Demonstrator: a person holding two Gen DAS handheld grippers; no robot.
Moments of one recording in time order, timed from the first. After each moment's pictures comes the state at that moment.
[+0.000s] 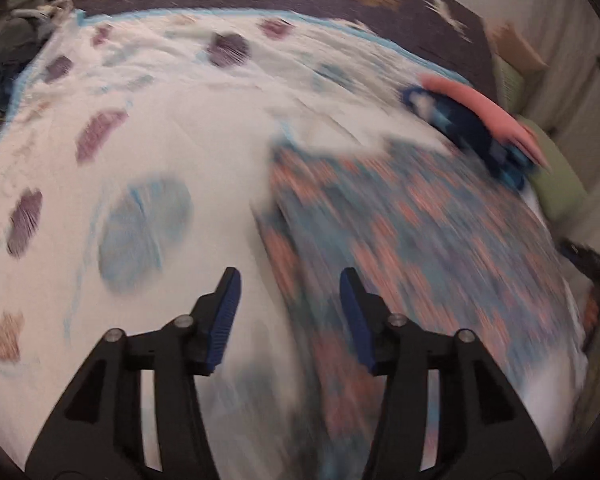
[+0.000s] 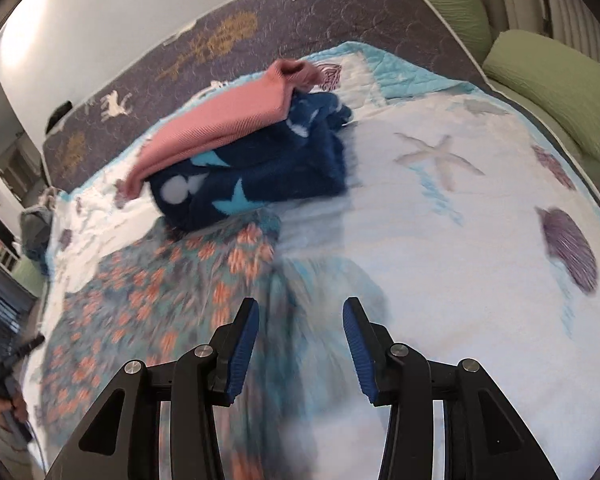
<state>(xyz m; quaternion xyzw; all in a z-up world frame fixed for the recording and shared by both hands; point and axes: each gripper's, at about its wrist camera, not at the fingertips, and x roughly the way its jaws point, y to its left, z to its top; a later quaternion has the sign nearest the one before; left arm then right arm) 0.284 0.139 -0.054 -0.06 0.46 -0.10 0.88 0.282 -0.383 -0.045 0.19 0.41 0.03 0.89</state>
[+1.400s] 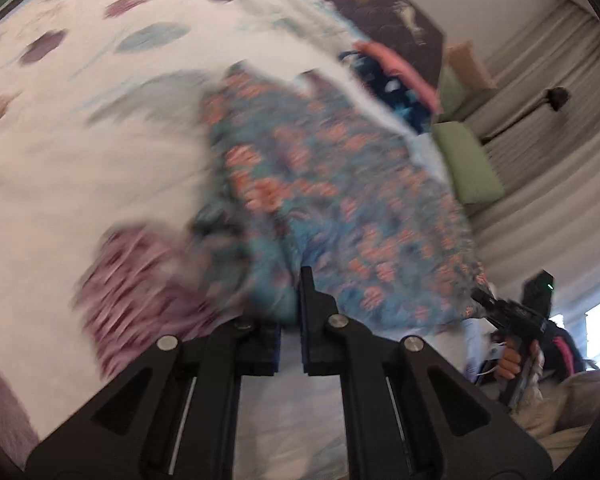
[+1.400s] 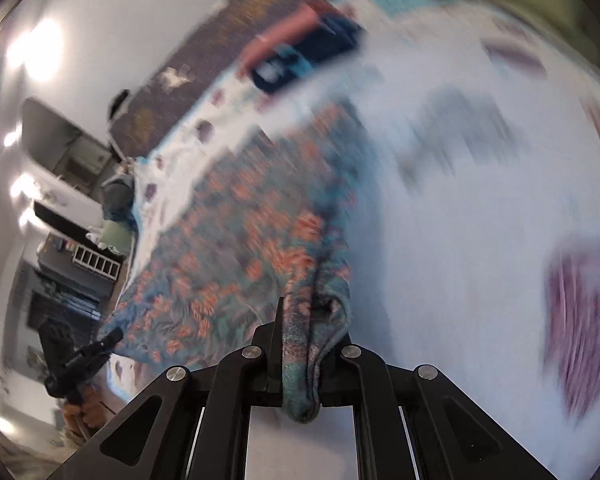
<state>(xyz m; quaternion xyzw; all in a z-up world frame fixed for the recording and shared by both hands) 0.051 0.134 -0.065 -0.21 0.49 -0.14 0.83 0.038 -0.351 -0.072 0.30 0.48 0.12 0.82</state>
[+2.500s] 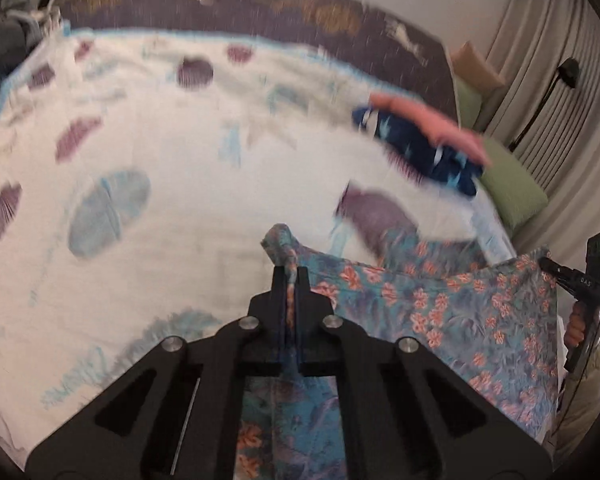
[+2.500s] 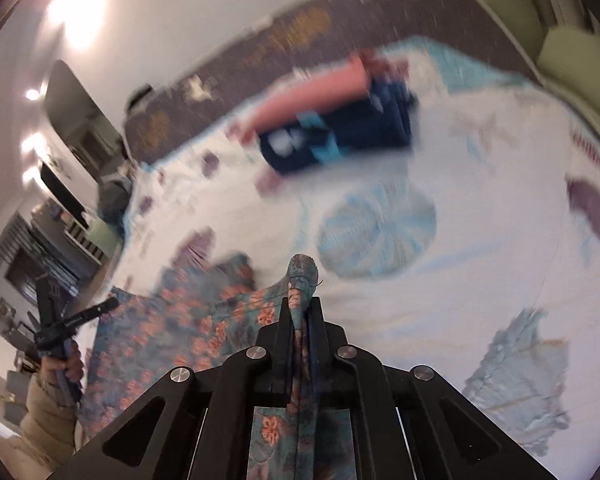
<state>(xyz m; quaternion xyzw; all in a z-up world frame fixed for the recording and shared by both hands) 0.241 0.119 -0.042 -0.09 0.38 -0.14 0.91 0.208 -0.368 -0.020 0.19 0.36 0.16 0.90</state>
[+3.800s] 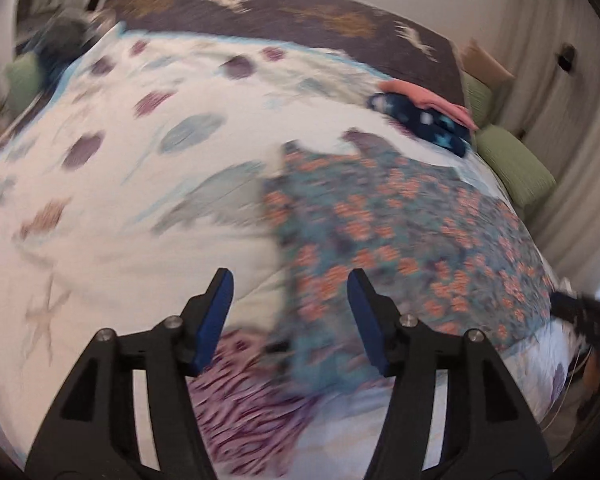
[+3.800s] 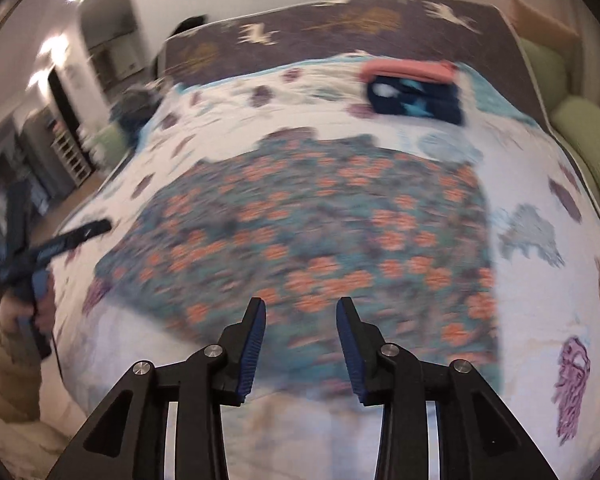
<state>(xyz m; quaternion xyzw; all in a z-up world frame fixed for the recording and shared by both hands) 0.069 0.157 -0.050 -0.10 0.39 -0.07 0.91 0.023 -0.193 -0.016 0.01 0.40 0.18 0.90</state>
